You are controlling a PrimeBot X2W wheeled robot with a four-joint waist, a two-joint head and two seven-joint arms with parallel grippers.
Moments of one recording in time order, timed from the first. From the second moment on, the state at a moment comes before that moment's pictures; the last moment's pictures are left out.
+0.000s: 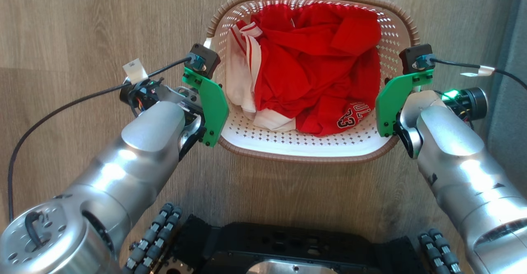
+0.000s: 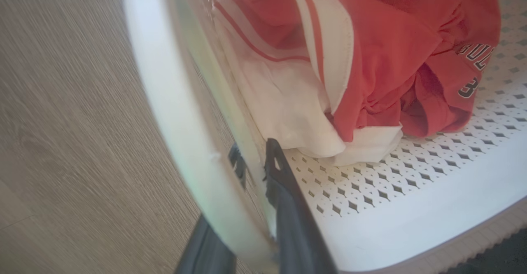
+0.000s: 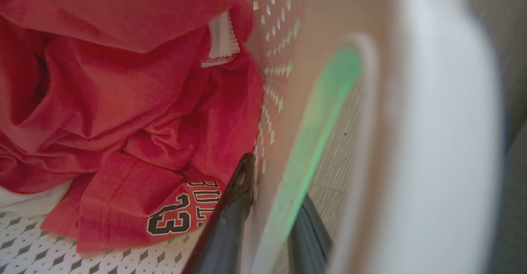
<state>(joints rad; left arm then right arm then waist) -1.03 0.06 -1.28 1.10 -0.90 -0.11 0.04 -0.90 -0.10 0.45 1.14 0.32 0.12 0.04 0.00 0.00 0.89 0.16</state>
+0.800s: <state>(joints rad) -1.03 0.03 -1.29 1.12 -0.93 -0.10 0.03 -0.94 -0.08 0.39 1.23 0.24 0.12 0.01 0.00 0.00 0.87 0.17</state>
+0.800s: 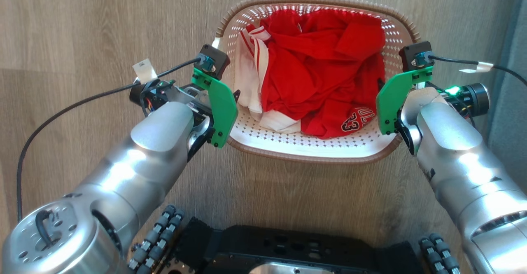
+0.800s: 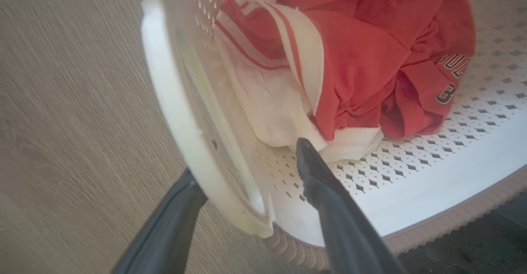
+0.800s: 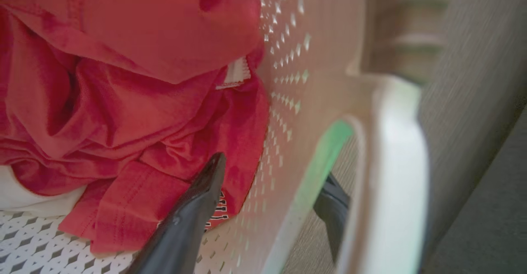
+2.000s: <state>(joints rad) -0.78 0.04 -1.20 1.22 -0.97 -0.03 -0.25 -0.66 -0.07 0.47 1.07 0.50 0.12 -0.24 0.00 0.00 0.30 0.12</state>
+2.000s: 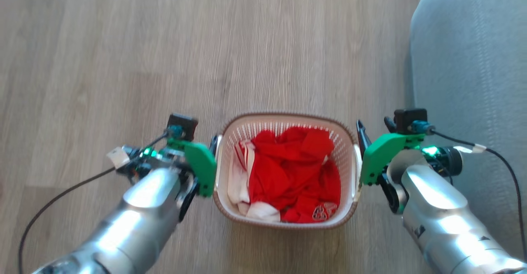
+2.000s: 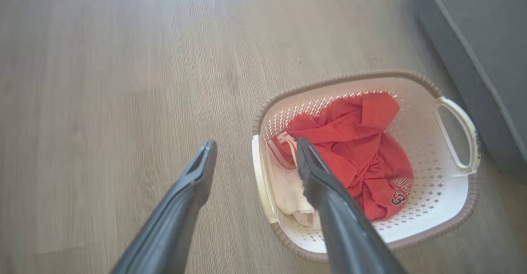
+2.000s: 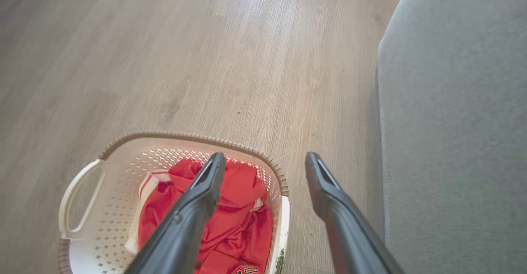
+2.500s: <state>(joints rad) -0.47 0.18 -0.67 0.55 -0.47 0.16 -0.25 -0.39 -0.07 0.19 0.53 0.32 0.12 -0.25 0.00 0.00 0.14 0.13</state>
